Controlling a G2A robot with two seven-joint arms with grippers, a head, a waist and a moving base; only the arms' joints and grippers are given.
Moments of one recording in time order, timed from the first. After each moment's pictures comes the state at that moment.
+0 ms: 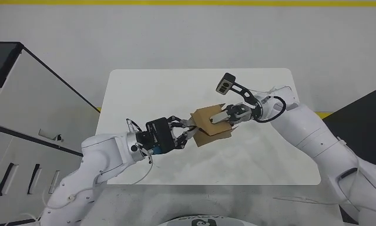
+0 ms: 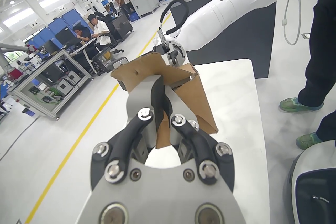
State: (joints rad) left arm 1.53 -1.00 -1.27 -2.22 1.38 -0.70 0.00; right arm -0.74 -0.98 0.63 -1.26 1.17 -0.23 1.54
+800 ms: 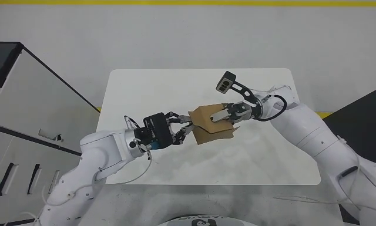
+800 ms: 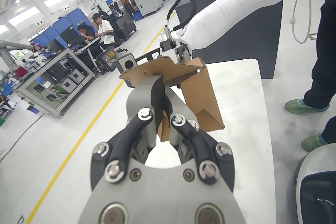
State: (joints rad) left arm 1.51 -1.00 -1.28 -2.20 1.37 -0.69 0.00; right arm -0.72 -0.97 0.60 -1.26 1.21 -0.24 1.54
